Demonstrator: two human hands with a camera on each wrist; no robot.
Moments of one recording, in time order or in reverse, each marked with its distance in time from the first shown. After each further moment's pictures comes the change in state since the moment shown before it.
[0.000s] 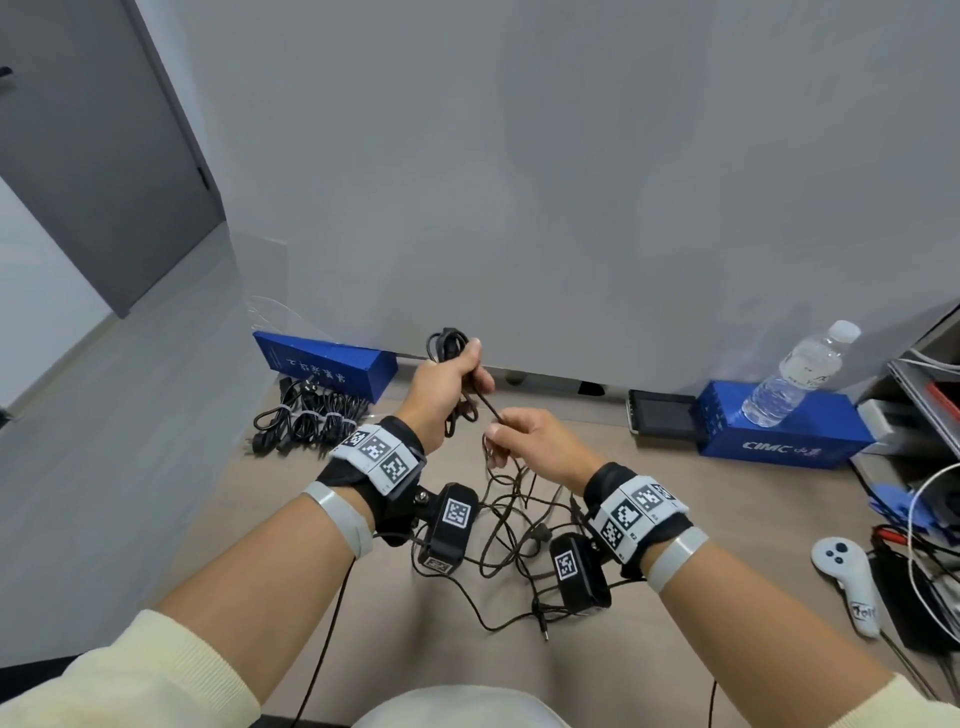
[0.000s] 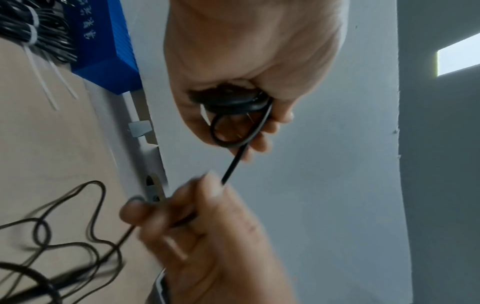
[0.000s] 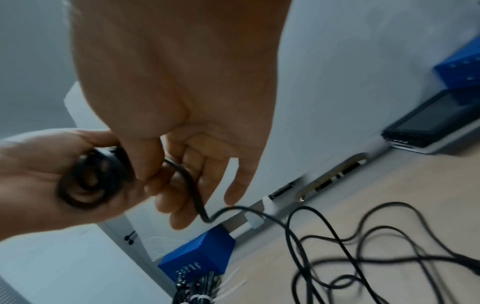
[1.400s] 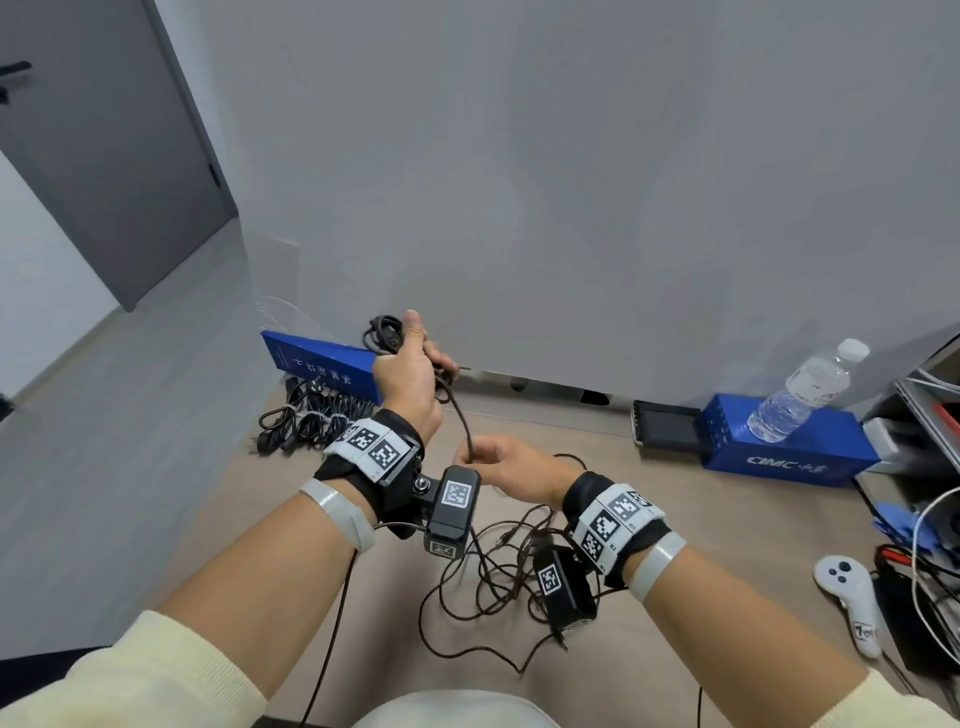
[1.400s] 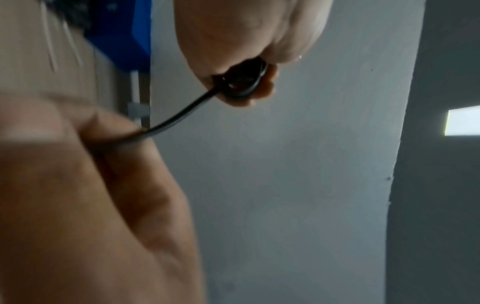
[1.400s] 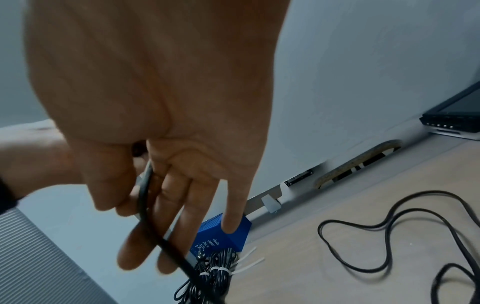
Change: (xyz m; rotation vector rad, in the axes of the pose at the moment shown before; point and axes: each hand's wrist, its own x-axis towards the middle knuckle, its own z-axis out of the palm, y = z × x) left_hand 0.010 0.021 -0.007 -0.603 0.439 0.125; right_hand 0.009 -0.018 0.027 -0.002 -0.285 0.038
